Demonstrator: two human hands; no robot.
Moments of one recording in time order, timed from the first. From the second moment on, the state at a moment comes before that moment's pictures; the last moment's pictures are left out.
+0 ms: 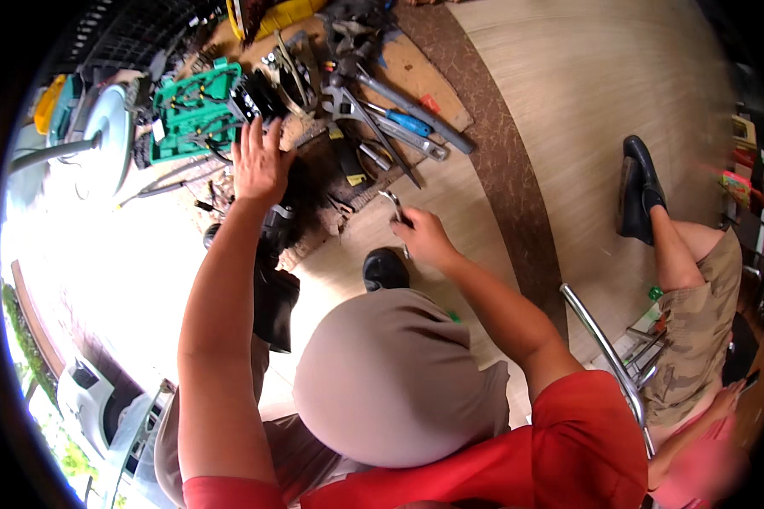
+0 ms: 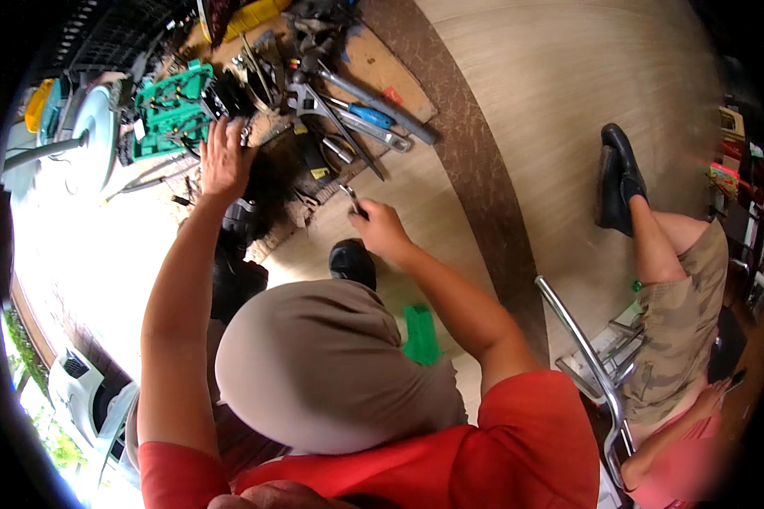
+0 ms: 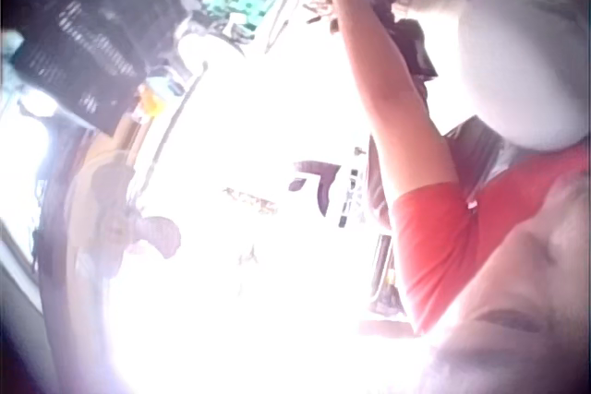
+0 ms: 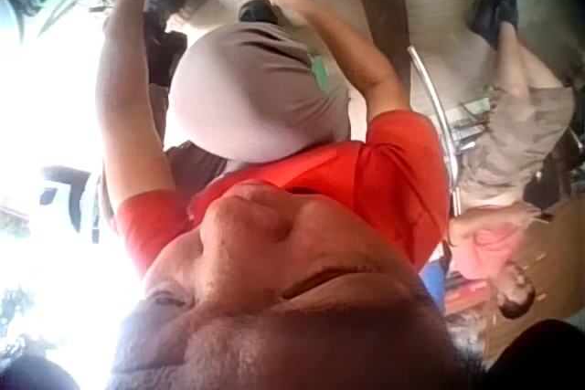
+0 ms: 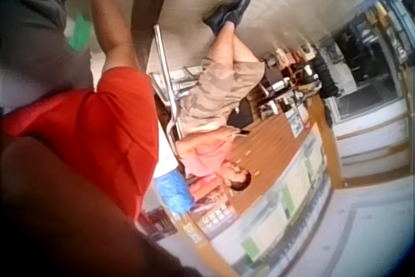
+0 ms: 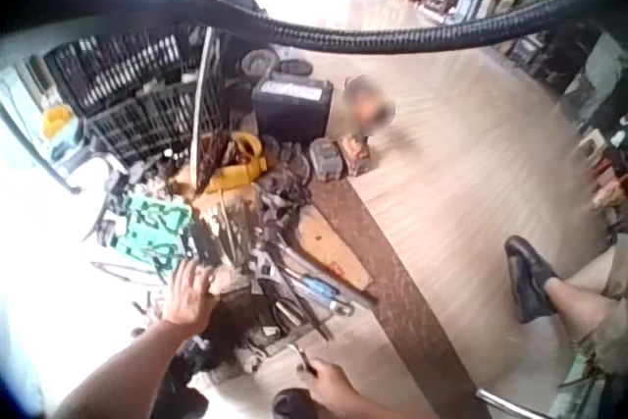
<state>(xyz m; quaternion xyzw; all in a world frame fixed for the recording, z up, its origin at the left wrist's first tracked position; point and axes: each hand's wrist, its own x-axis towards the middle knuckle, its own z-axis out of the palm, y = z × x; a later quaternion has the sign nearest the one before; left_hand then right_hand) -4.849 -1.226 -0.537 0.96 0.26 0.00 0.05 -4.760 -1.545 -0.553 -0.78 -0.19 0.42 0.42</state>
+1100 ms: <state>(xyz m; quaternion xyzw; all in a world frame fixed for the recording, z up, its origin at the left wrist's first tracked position) -5.022 -1.266 -0.151 0.79 0.22 0.20 0.54 -4.852 -1.364 -0.151 -0.60 -0.48 0.41 0.49</state>
